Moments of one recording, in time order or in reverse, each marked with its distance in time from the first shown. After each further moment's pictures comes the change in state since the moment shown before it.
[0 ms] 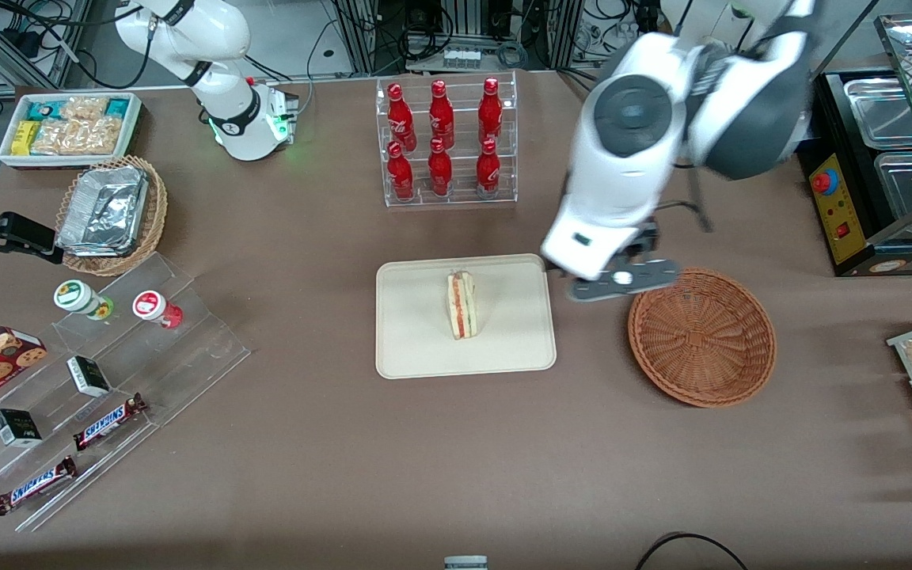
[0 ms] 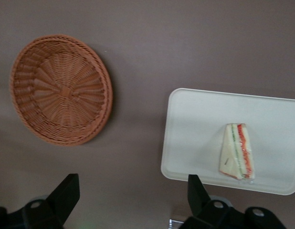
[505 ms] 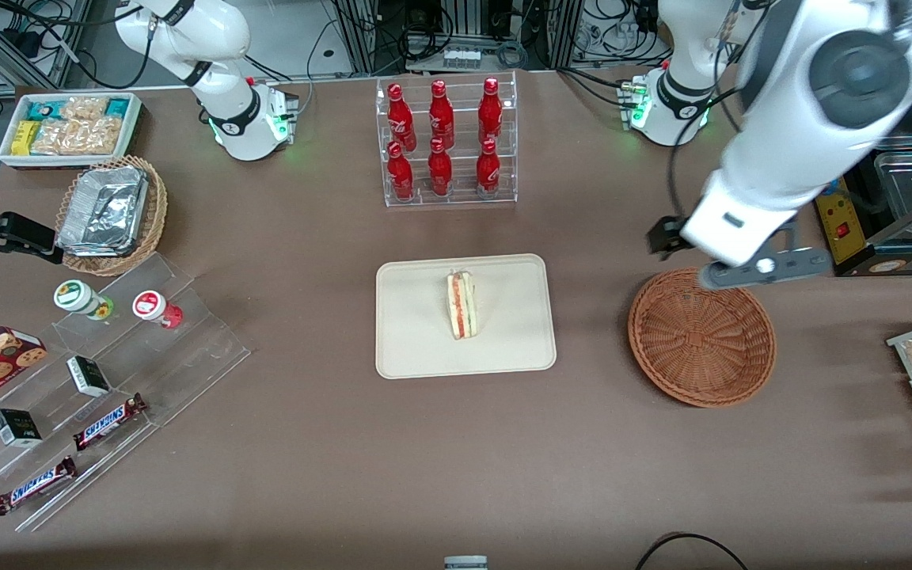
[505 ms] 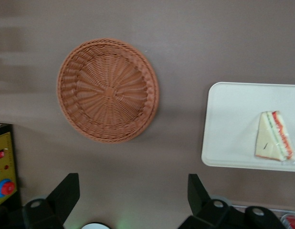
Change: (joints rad) arm 0.198 -0.187 0.002 -0.138 -0.019 -0.052 0.270
